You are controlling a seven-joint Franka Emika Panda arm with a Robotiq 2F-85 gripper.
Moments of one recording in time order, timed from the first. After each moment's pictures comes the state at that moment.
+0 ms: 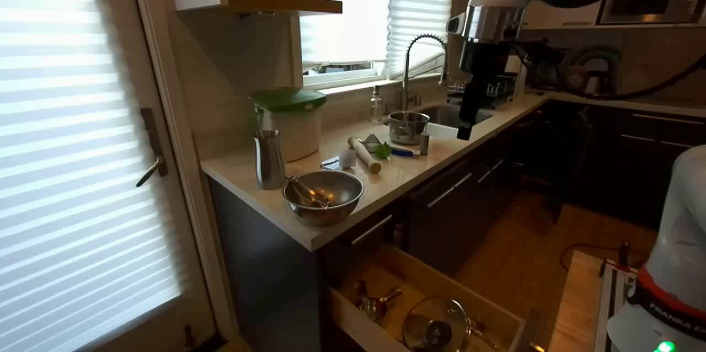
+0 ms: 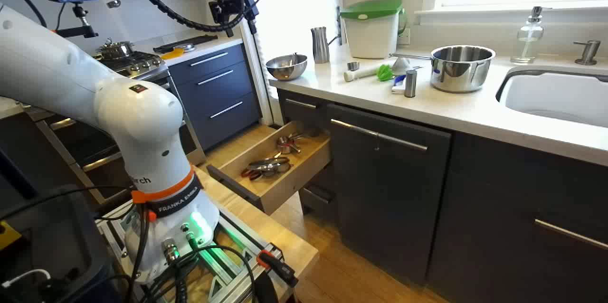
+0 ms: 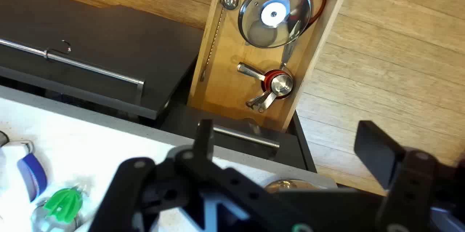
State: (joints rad) arm 0.13 -0.65 0.17 -2.40 0.03 1.86 -0.02
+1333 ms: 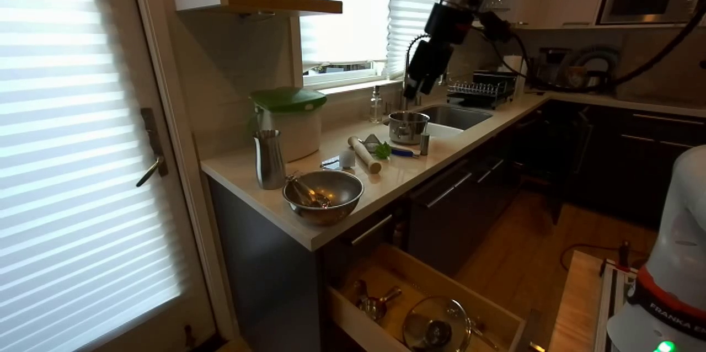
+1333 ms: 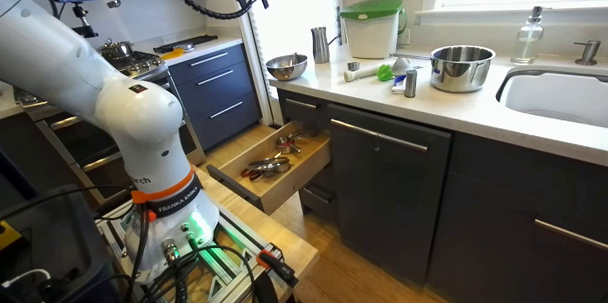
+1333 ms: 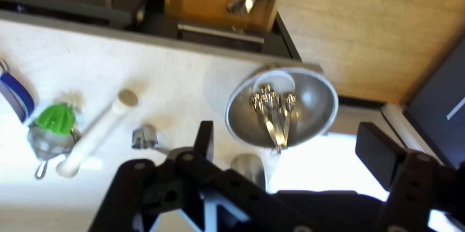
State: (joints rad) arm 0.13 -0.51 0.14 -2.23 0.10 2.09 0.04
